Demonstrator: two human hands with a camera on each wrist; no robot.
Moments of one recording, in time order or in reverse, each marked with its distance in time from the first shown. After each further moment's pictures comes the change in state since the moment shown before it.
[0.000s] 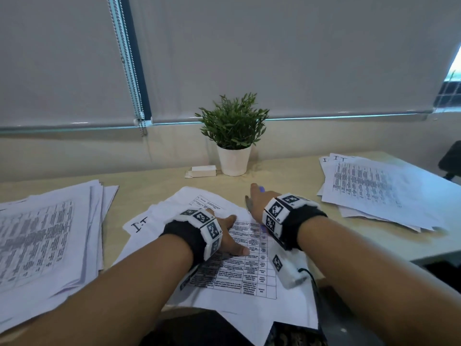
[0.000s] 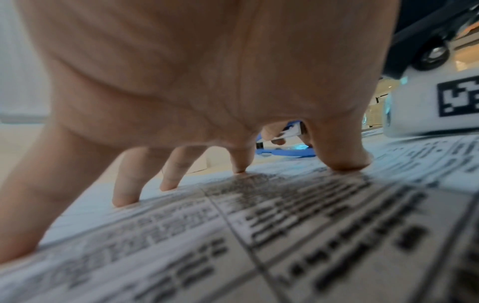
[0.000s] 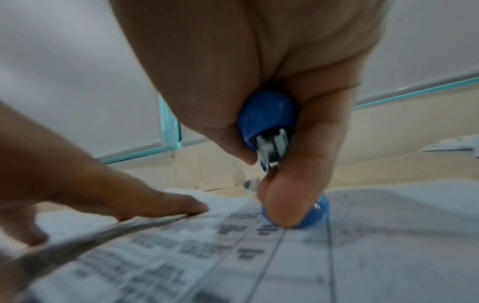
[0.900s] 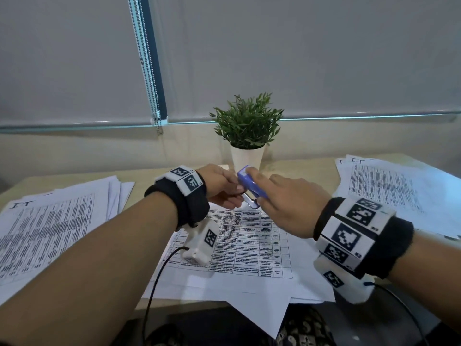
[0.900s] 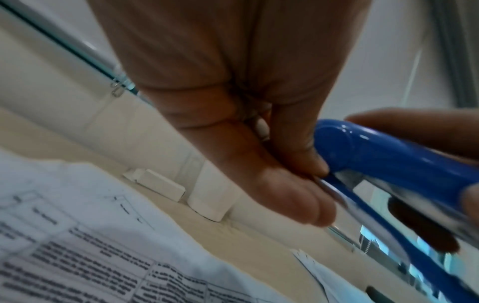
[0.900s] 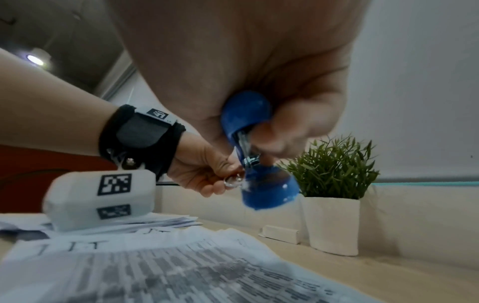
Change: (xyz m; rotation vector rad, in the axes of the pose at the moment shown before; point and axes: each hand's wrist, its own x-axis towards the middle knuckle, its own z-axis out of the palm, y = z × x) left_hand -0.013 -0.030 -0.057 -1.260 0.184 0.257; right_hand -0.067 0.009 -0.039 -0.182 0.279 -0.436
